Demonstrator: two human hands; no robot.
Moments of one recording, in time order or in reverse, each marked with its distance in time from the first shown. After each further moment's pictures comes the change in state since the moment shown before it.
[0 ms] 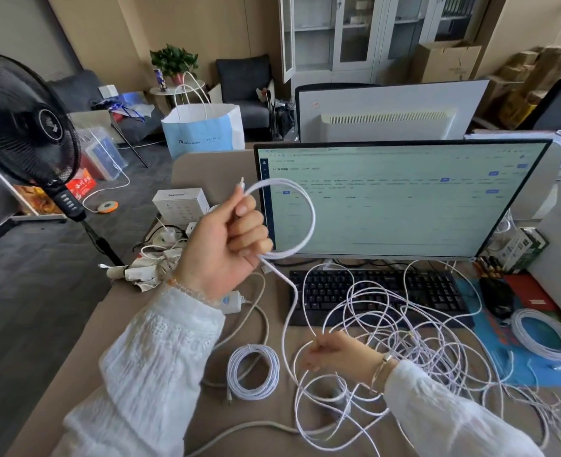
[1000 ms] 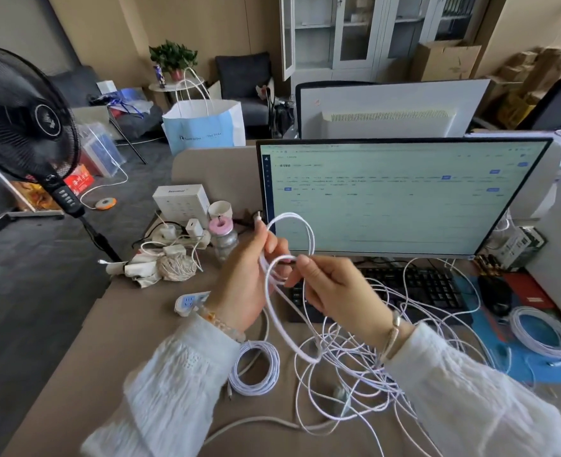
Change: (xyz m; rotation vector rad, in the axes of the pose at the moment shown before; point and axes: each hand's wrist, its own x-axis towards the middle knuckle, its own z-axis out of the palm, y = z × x) left_hand -0.003 -0.054 -0.022 0.242 0.211 0.095; right_hand -0.038 -0.136 -0.013 0.045 0.399 -0.477
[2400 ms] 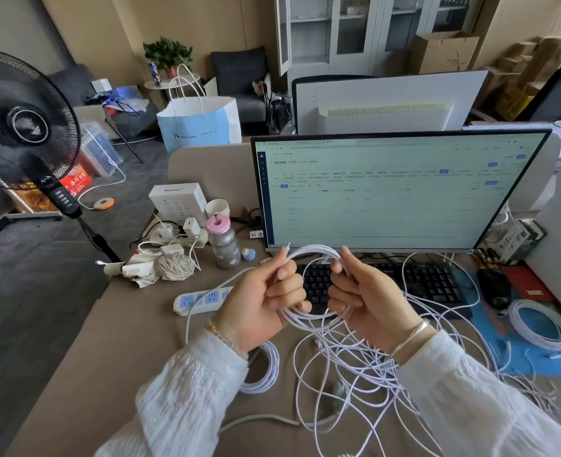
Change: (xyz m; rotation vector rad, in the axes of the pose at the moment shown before) left_hand -0.014 -0.019 -0.002 -0.307 -0.242 -0.432; right_hand -0.007 0.027 -0.022 0.955 0.078 0.452
